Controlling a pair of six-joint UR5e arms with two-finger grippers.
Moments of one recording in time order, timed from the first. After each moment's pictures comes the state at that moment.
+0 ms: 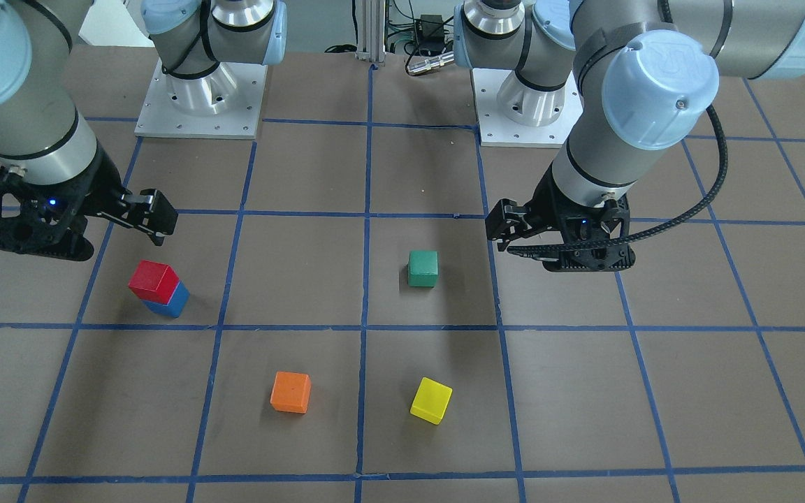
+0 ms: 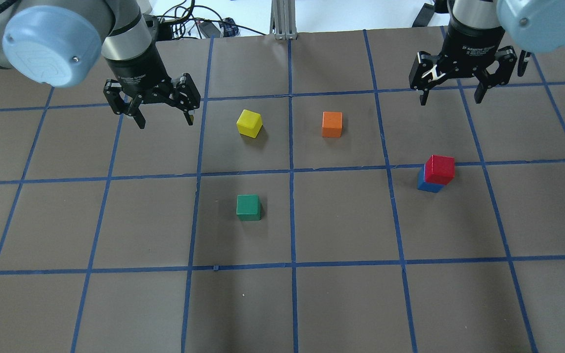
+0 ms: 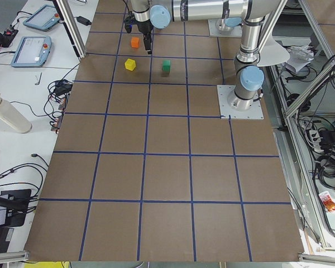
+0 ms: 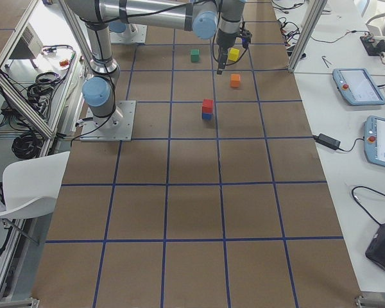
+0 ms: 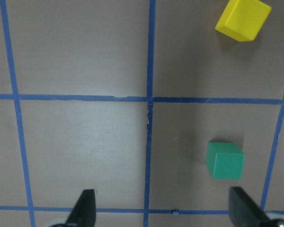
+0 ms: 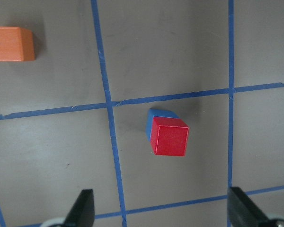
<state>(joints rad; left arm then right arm) -1.61 -1.78 -1.49 -1.58 1.57 -0.07 1.54 -1.41 1.45 -1.52 -1.67 0.05</state>
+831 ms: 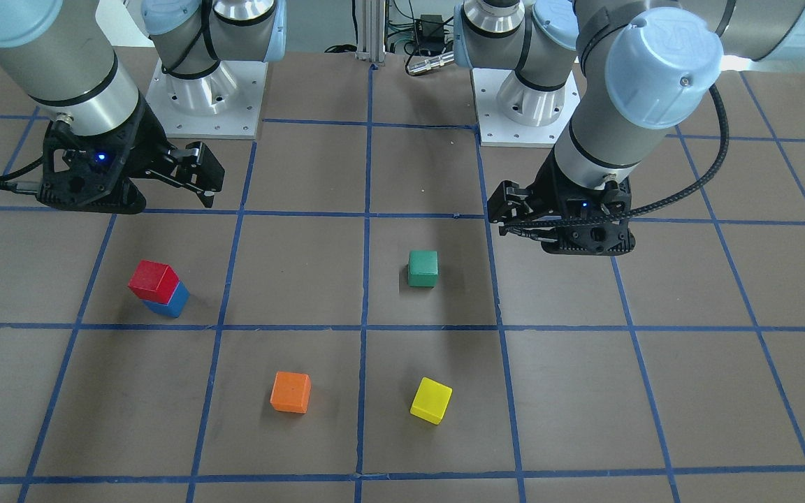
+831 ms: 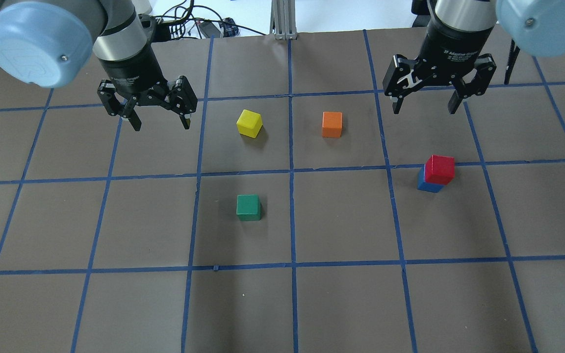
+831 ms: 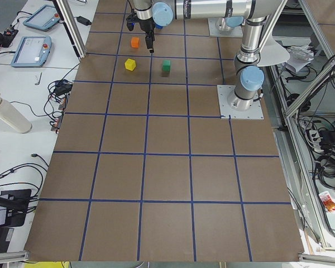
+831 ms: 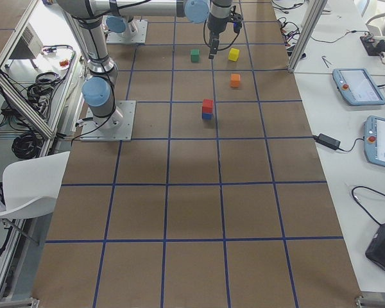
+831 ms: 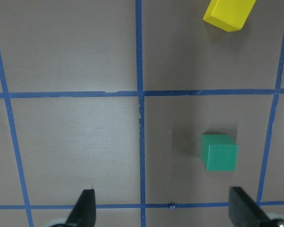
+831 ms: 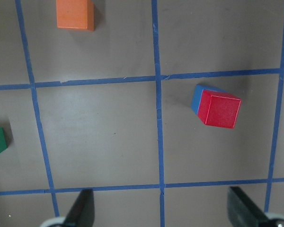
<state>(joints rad) -1.60 -1.74 -1.49 -1.63 1.57 -0.02 1.58 -1.47 1.48 -1.48 -1.55 0.06</state>
